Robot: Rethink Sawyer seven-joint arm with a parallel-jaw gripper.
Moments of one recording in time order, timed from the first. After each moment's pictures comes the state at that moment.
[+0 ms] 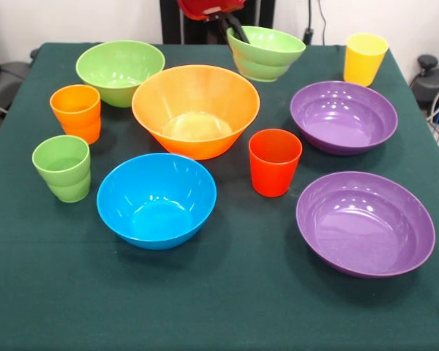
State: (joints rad) arm -0.99 -0.67 0.70 2.18 0.00 0.29 1.92
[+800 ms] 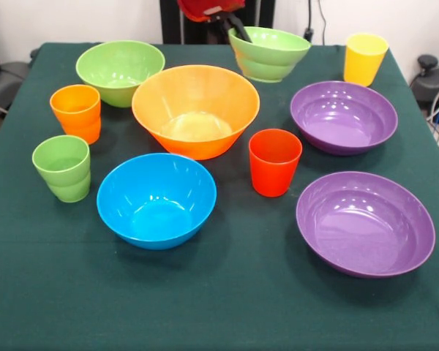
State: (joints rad) arm -1.02 -0.65 0.75 2.18 0.01 0.27 1.92
